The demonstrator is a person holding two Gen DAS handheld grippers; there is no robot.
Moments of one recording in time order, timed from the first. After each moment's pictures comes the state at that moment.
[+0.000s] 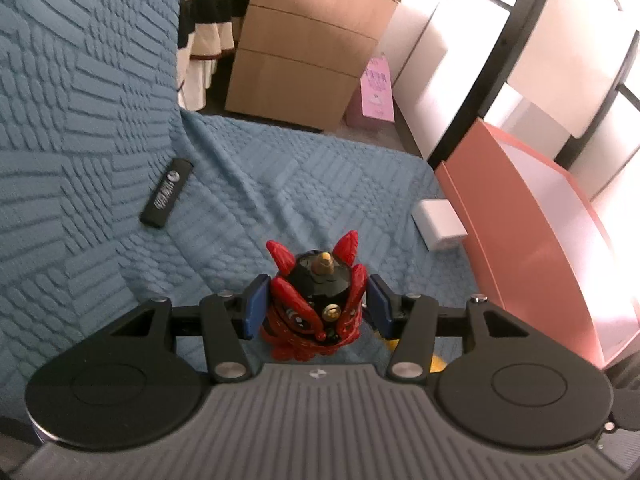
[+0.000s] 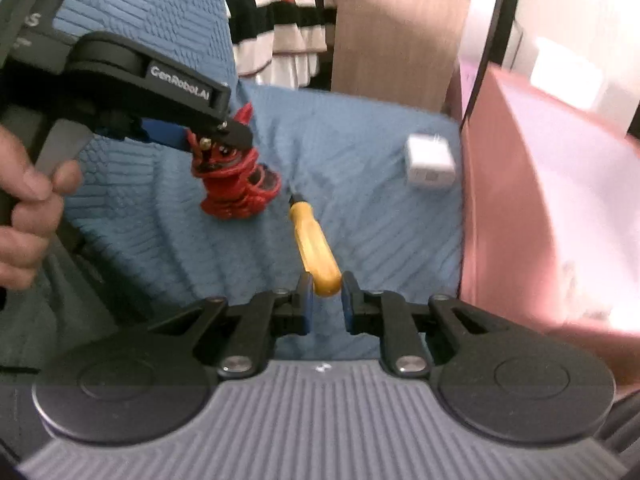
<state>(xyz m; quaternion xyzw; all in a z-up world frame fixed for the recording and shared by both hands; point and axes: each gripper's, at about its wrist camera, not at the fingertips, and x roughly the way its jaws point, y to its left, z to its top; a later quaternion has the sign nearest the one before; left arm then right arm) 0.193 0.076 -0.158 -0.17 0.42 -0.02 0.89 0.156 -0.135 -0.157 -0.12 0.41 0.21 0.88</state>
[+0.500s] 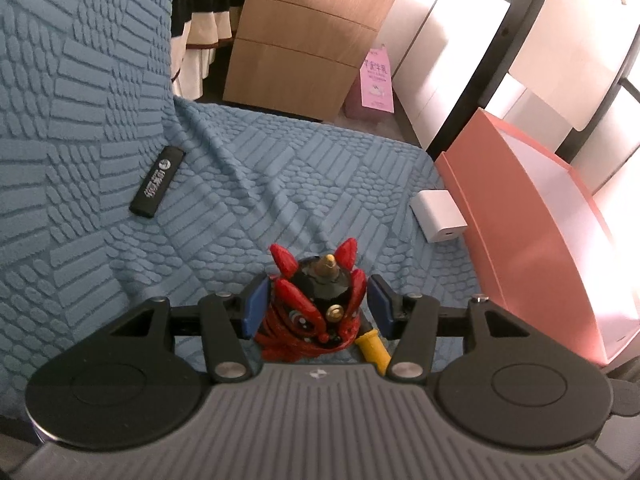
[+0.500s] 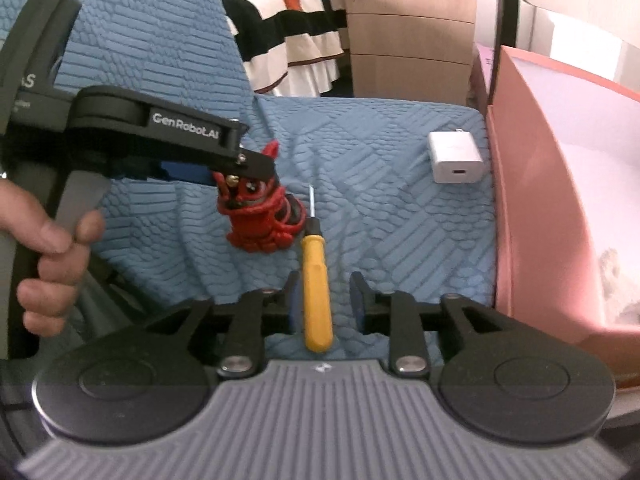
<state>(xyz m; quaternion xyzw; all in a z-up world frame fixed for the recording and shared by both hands) 0.199 0.072 -0.165 -0.17 0.43 -0.02 0.89 0.169 -0.139 -0.162 -0.05 0.41 0.25 0.87</state>
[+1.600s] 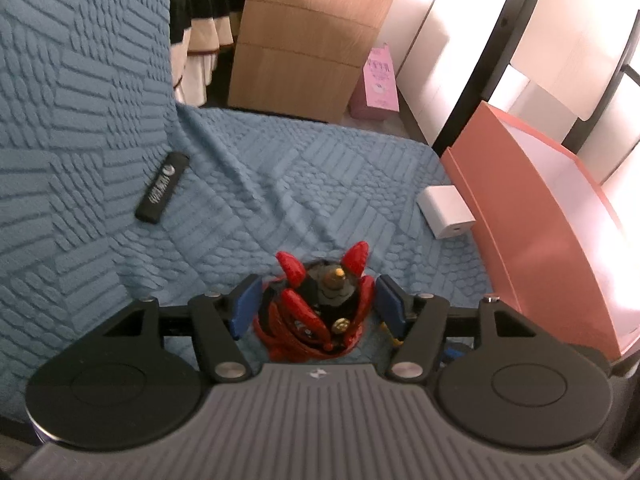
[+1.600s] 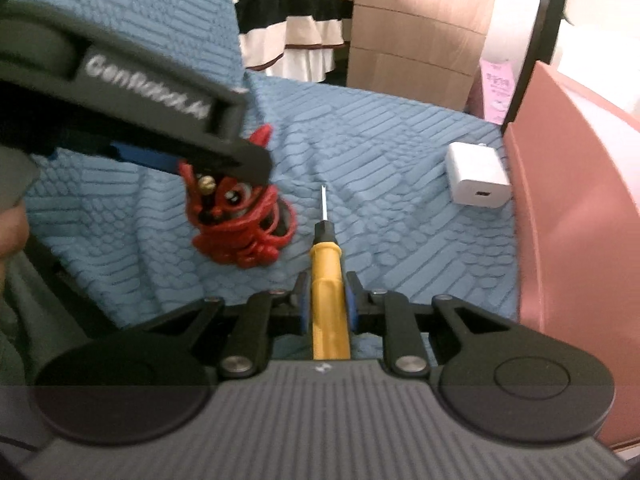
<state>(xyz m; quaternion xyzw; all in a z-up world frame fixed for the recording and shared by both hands) 0.198 0.067 -0.166 -0.15 0.42 -0.01 0.89 0.195 -0.101 -0.193 -0.12 0.40 0.23 0.88</state>
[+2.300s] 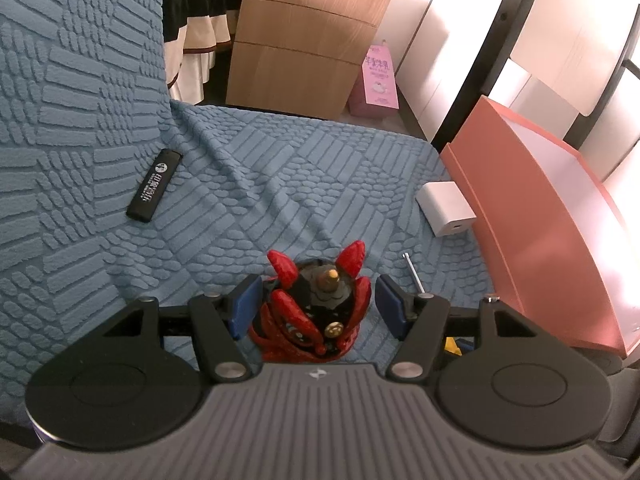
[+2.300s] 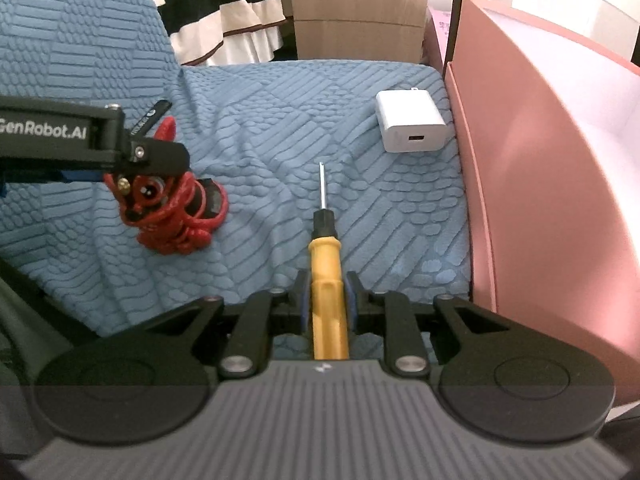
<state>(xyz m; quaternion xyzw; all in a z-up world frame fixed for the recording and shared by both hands) 0.204 0.061 -0.173 -0.14 0.43 -0.01 0.89 0.213 -0.138 -0.203 -0.06 0.45 0.17 0.87</state>
